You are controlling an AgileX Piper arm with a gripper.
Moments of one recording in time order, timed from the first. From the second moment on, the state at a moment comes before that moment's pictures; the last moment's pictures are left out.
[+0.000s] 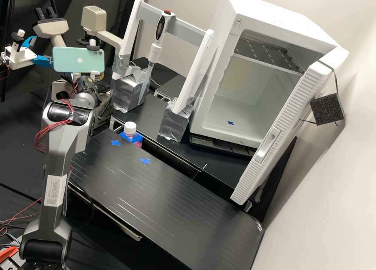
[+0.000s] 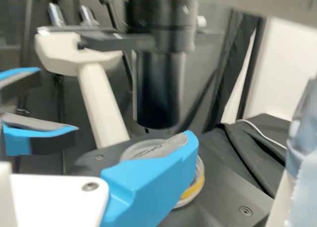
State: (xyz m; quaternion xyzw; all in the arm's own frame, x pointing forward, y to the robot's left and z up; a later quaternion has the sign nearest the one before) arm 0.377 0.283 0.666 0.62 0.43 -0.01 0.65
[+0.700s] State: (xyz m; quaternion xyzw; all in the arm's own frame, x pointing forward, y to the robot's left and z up) arm 0.417 0.268 0.630 0.65 0.39 -0.05 0.65
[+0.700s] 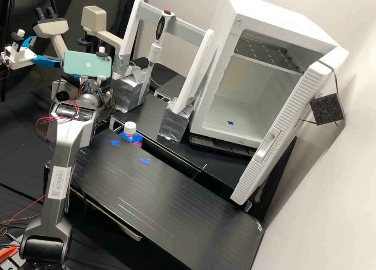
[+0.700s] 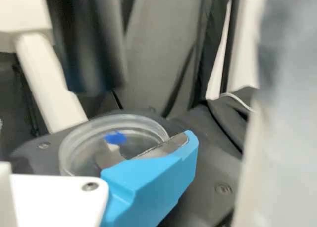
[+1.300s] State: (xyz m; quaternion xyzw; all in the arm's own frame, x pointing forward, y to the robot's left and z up) arm 0.425 0.268 0.627 0.65 0.33 -0.05 0.69
